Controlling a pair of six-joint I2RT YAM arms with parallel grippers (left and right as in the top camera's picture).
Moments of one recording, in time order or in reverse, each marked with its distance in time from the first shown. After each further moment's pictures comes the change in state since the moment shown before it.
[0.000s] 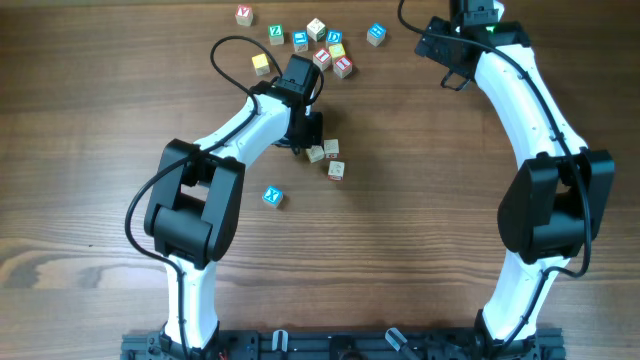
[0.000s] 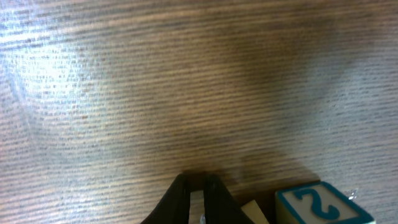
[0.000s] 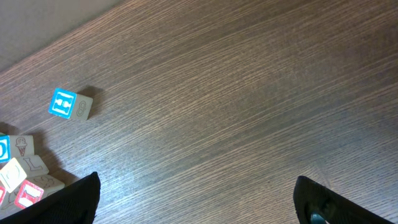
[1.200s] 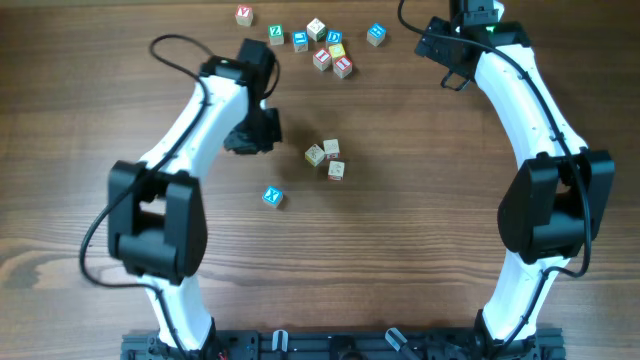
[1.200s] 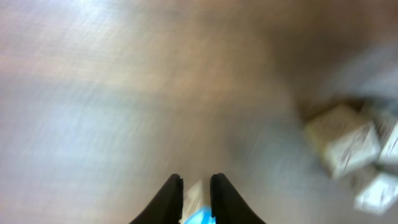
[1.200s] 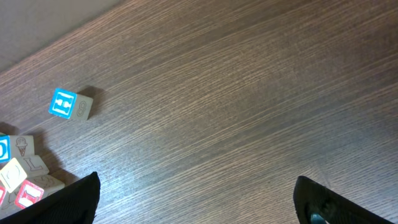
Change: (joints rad) left arm 0.143 -0.147 0.082 -0.480 -0.035 -0.108; right arm 0.000 0.000 0.000 0.000 0.000 0.000
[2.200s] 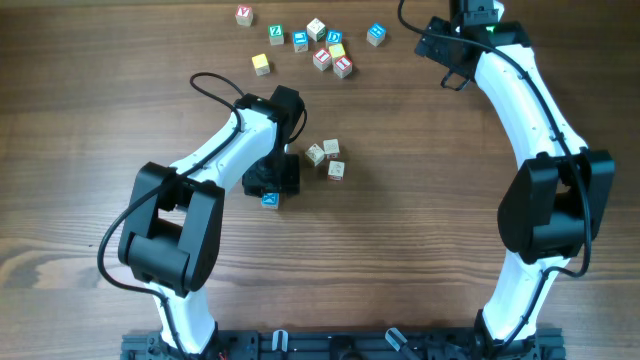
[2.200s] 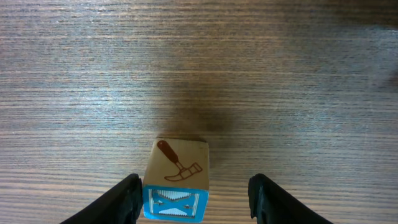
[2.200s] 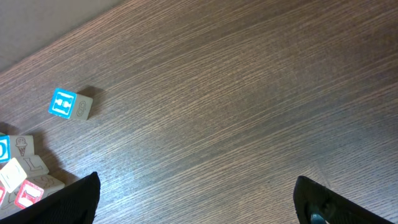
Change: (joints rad) left arm -0.134 -0.026 -0.245 0.073 0.011 0.018; right arm 0.000 0.000 0.000 0.000 0.000 0.000
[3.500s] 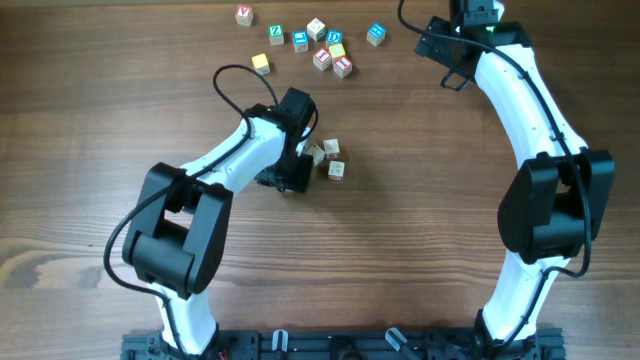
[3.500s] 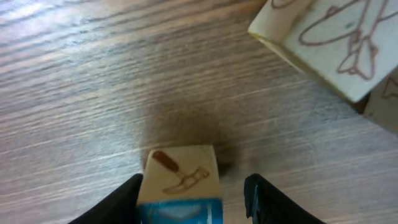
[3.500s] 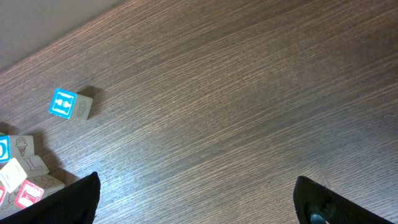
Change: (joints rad) left arm -0.042 0.000 -0.048 0.203 0.000 0.204; right arm 0.000 0.000 0.000 0.000 0.000 0.000
